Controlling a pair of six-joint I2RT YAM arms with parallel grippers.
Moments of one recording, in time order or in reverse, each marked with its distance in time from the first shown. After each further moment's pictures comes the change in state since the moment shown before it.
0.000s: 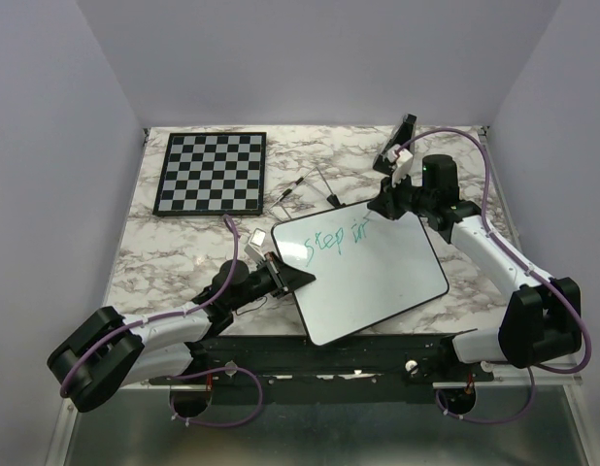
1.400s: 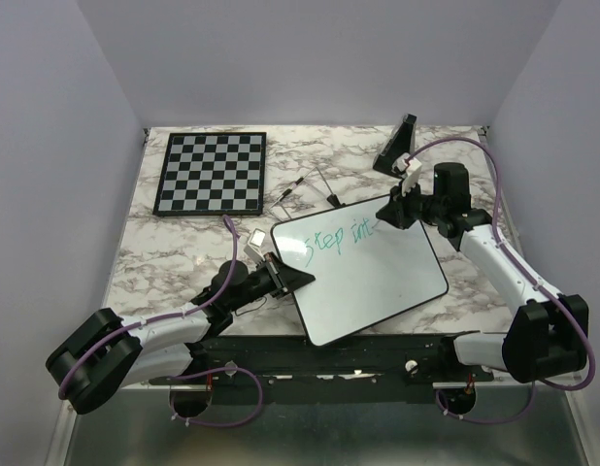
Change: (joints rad) left arm -0.002 -0.016 -0.004 -0.008 -0.003 0.009; right arm -0.059 -0.085 -0.058 -0.085 -0.063 -0.050
